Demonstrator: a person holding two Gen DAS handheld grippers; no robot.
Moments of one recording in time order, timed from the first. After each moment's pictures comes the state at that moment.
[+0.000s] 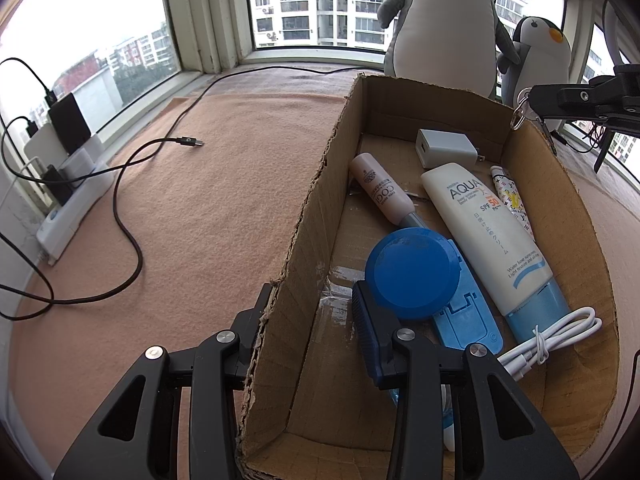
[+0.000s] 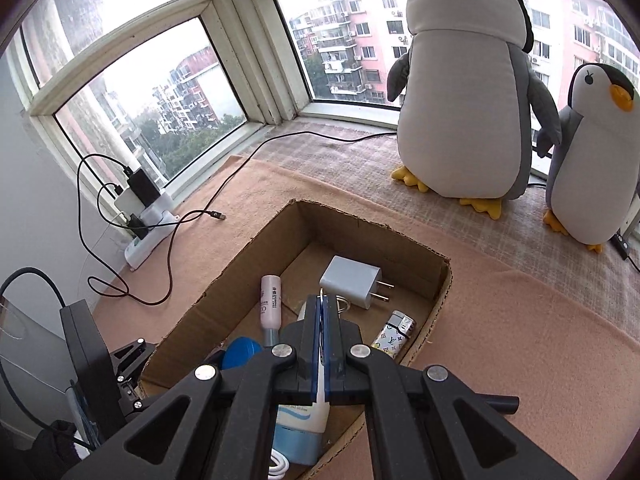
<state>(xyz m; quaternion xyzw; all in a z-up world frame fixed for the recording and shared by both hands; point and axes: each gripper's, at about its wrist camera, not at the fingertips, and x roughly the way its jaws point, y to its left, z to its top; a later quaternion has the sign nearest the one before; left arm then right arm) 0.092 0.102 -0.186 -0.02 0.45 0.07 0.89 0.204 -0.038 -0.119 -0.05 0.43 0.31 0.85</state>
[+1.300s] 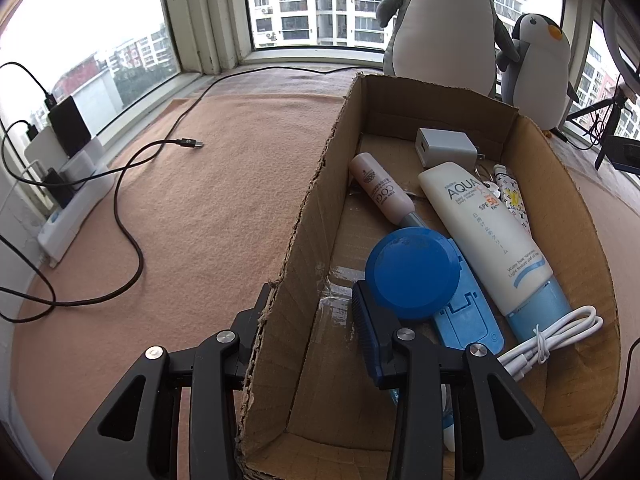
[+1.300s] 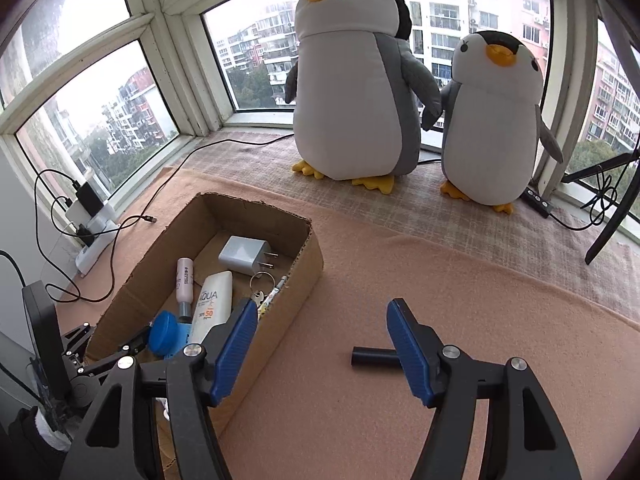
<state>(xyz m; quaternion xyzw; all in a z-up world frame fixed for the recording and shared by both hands) 0.093 0.102 -0.185 -0.02 0.45 0.07 0.89 0.192 -0.127 -0.119 -0.04 0.42 0.20 0.89</state>
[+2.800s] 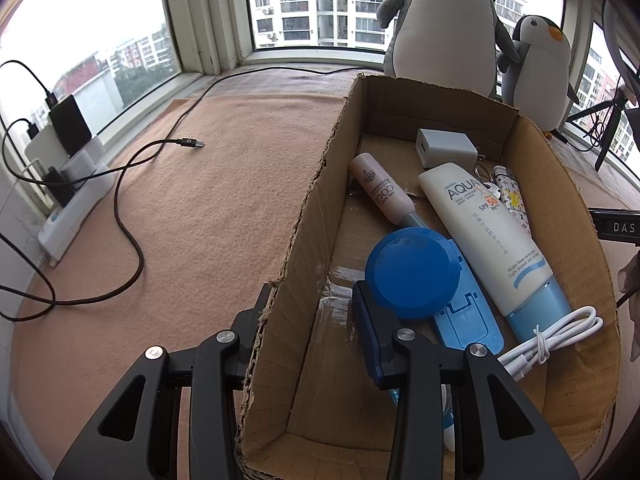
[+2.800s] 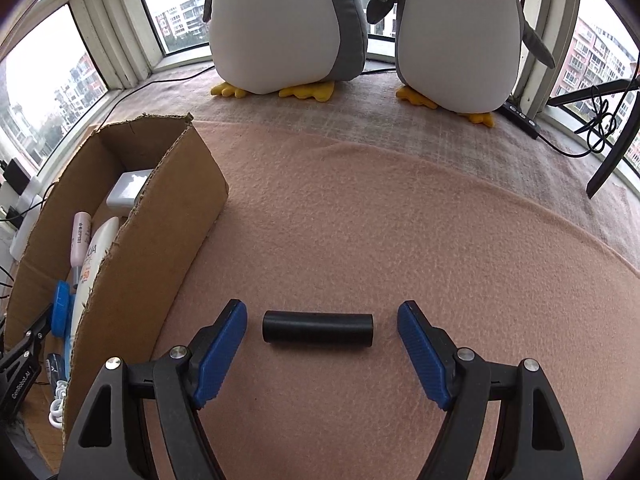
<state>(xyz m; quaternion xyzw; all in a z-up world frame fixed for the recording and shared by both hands) 0.093 0.102 -0.185 -0.02 0.44 0.07 0.89 0.225 -0.141 -0.202 -0.06 0.50 0.12 0.86</state>
